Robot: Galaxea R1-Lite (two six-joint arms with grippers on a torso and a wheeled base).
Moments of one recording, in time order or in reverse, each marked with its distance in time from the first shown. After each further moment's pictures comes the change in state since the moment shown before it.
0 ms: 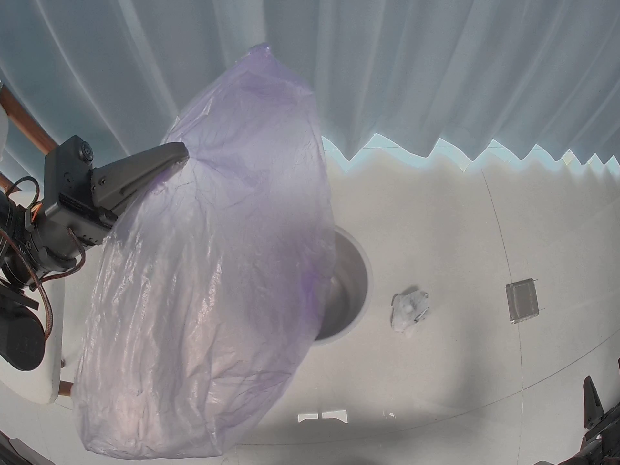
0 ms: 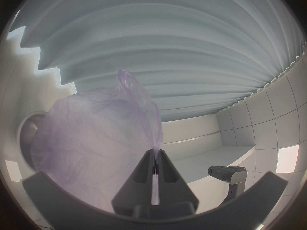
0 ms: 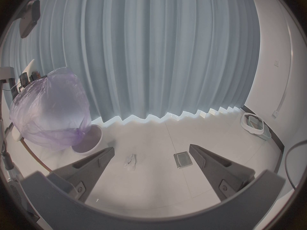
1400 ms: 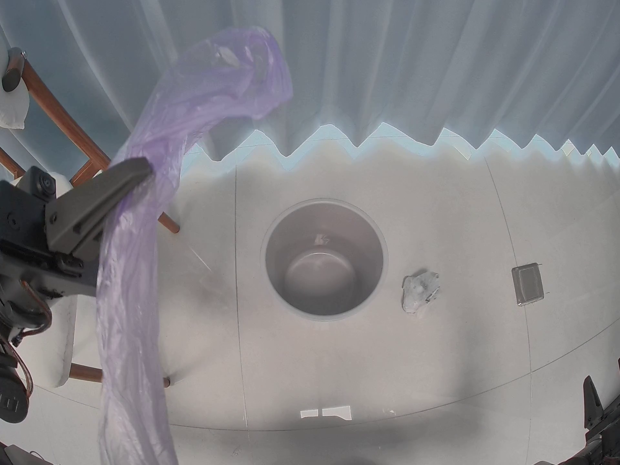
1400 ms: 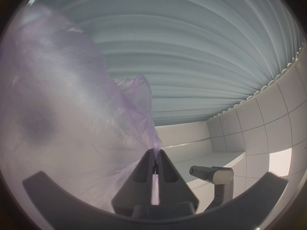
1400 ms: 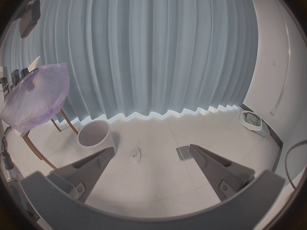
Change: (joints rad) left arm -0.173 -0.196 0.186 0.001 0.217 -0.010; right arm 0.000 0.000 0.000 0.000 0.000 -0.001
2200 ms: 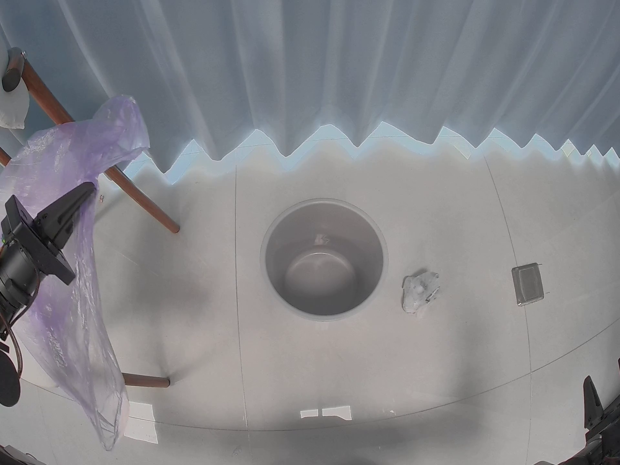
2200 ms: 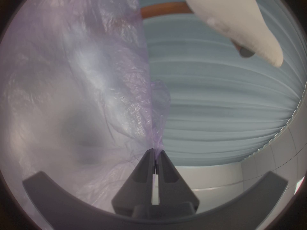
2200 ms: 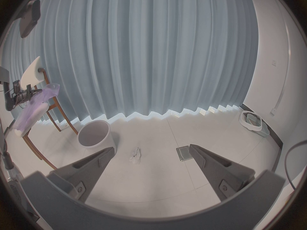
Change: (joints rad) left arm 0.542 0.054 0.099 0.020 0.002 -0.140; right arm 0.000 0.000 0.000 0.000 0.000 -0.001
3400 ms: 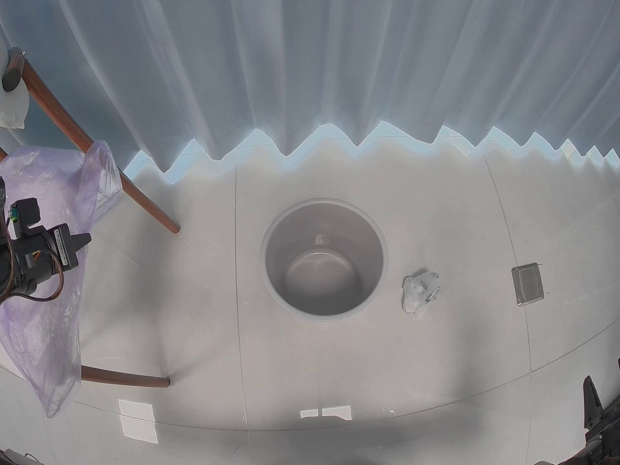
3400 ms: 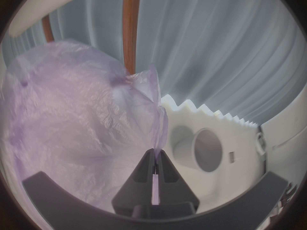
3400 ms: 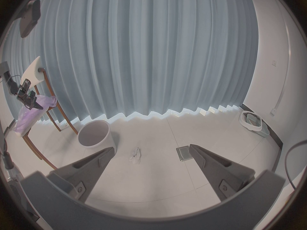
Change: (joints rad) left arm -0.009 -0.060 -0.431 1.293 0.545 1.331; right arm 0.000 0.000 0.000 0.000 0.000 -0.001
